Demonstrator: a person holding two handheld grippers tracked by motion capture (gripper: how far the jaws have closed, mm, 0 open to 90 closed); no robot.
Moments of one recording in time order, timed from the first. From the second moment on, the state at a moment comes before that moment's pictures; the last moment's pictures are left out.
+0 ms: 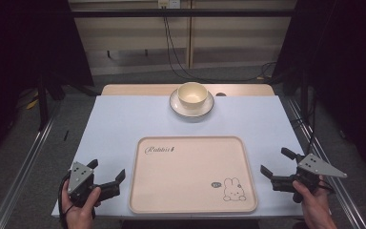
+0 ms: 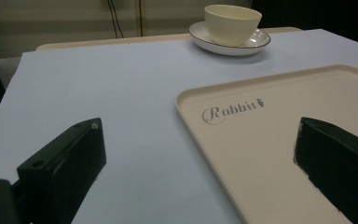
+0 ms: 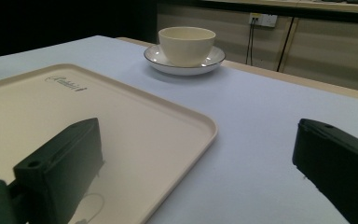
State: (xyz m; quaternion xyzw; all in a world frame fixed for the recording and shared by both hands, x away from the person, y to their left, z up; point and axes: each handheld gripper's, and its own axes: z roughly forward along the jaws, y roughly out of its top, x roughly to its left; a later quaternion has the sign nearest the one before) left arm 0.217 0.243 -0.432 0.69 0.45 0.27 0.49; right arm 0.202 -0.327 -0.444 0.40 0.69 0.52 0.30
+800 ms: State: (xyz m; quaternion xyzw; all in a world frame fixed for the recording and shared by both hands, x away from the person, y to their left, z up) left arm 0.214 0.223 -0.431 0.71 0.42 0.26 0.50; right arm 0.202 -0.328 -0.444 0.40 0.69 0.52 0.30
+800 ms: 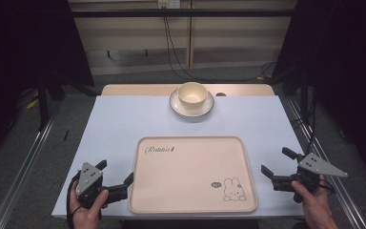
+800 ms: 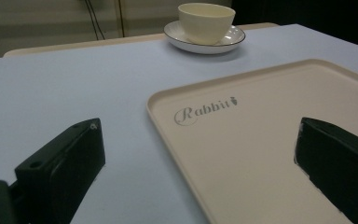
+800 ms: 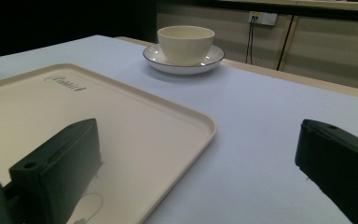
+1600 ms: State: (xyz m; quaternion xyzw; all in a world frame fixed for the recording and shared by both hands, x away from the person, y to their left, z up) left arm 0.247 0.188 -0.418 0.72 0.40 0.23 0.52; right arm 0.204 -0.326 -0.445 0.40 0.69 0.52 0.30
